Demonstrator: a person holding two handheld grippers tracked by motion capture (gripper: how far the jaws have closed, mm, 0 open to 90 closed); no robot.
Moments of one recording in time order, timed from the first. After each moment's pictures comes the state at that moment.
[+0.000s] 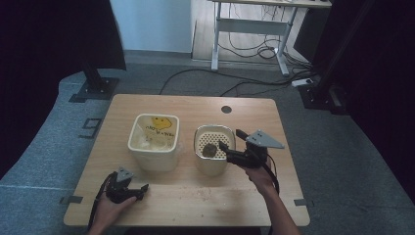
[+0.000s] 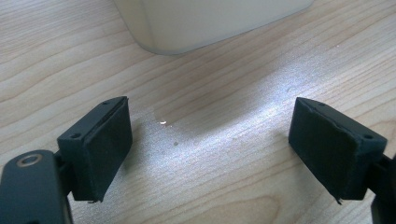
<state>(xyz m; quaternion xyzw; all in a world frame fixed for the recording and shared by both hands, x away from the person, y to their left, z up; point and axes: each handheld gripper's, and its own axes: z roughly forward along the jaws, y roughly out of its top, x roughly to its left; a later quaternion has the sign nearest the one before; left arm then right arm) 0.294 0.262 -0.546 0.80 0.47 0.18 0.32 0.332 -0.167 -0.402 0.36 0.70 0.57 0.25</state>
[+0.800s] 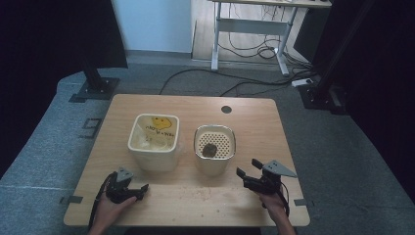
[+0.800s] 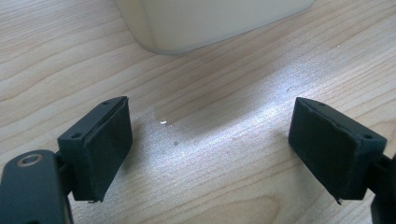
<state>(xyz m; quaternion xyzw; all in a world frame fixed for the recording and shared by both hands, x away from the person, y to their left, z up) 0.294 0.261 -0.546 0.80 0.47 0.19 0.32 0.304 -0.223 -0.502 0.44 0.69 0.54 0.21</state>
